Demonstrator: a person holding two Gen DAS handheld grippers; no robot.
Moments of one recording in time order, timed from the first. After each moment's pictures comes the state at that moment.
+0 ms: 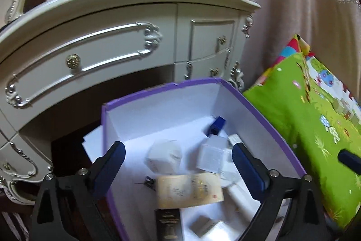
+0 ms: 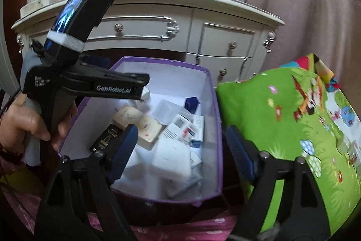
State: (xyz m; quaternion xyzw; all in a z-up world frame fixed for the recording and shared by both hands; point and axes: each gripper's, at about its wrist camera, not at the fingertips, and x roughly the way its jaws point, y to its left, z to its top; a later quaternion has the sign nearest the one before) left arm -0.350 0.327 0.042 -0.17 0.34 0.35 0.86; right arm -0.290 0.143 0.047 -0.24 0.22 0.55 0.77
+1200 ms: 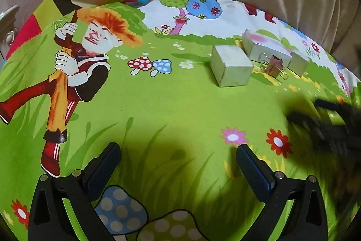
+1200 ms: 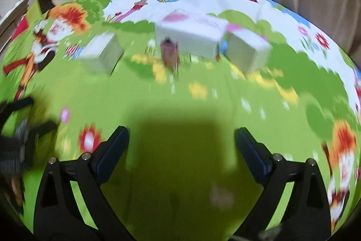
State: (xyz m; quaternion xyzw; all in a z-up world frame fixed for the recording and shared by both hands) left arm 0.032 0.108 -0.001 -0.04 0.45 0.03 0.89; right arm 0.104 -0.105 -0.005 -0.08 0.45 0.17 0.87
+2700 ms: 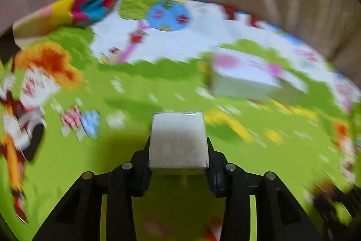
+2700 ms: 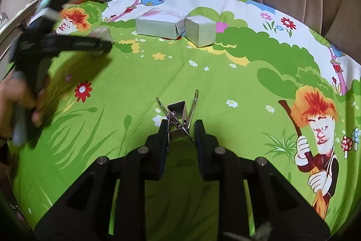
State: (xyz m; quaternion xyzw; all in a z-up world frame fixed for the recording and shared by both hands) left arm 0.106 0.044 0.010 -0.05 0.44 -0.02 0.89; right arm 0.037 -0.186 0.003 -0.07 0.42 0.17 0.89
